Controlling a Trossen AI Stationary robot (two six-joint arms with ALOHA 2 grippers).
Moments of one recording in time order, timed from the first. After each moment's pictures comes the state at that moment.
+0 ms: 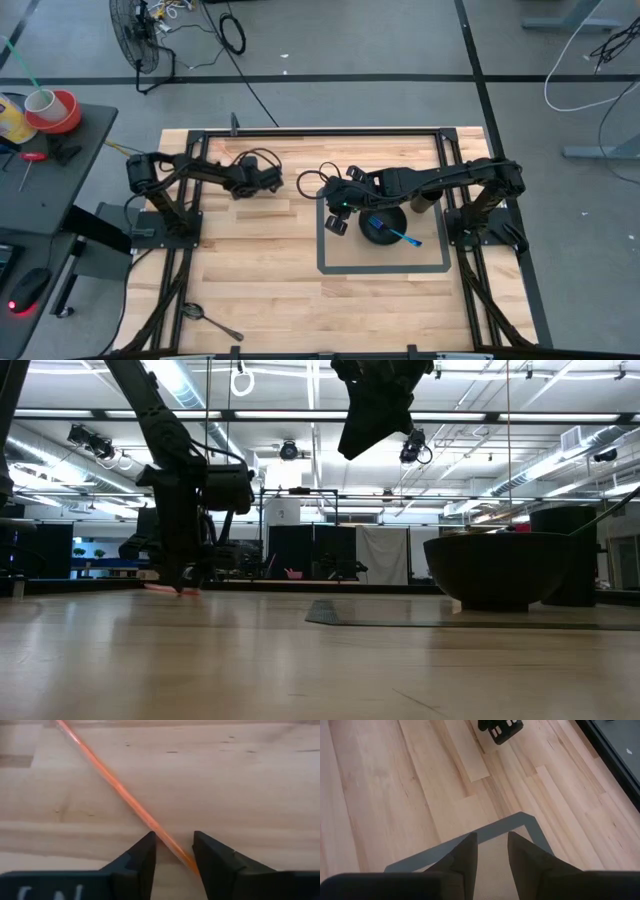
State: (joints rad) left arm 0.35 1.69 0.71 -0.37 -0.63 -1.17; right arm 0.08 1.71 1.50 -0.77 0.30 0.35
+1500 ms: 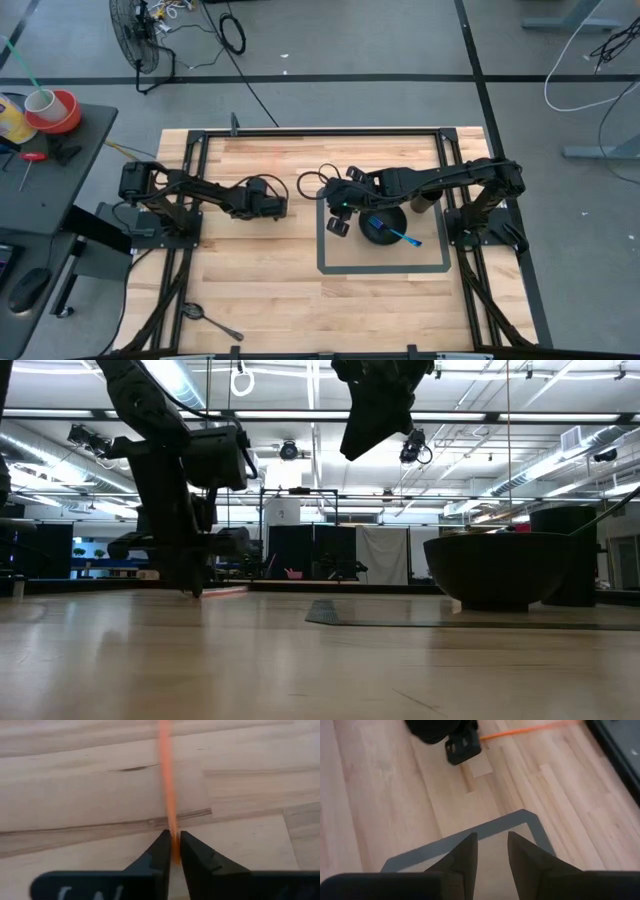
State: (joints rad) left arm 0.04 1.64 0.71 -0.42 -0.49 -1.32; right arm 0.08 1.71 1.50 -0.78 0.27 0.32
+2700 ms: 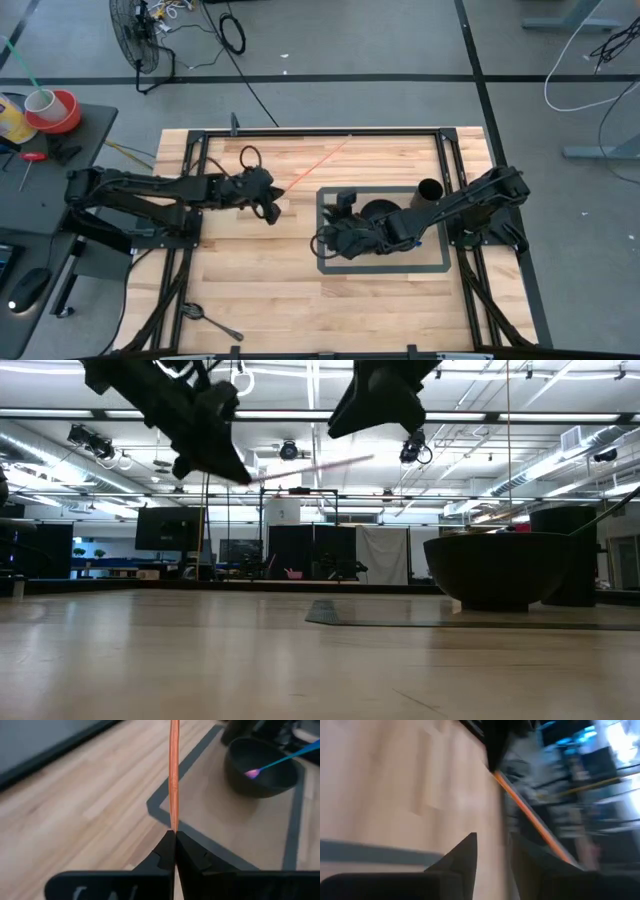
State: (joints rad) left arm 0.04 1.14 0.71 -0.20 -0.33 -0.45; right arm 0.33 1.71 1.28 -0.32 0.86 -0.43
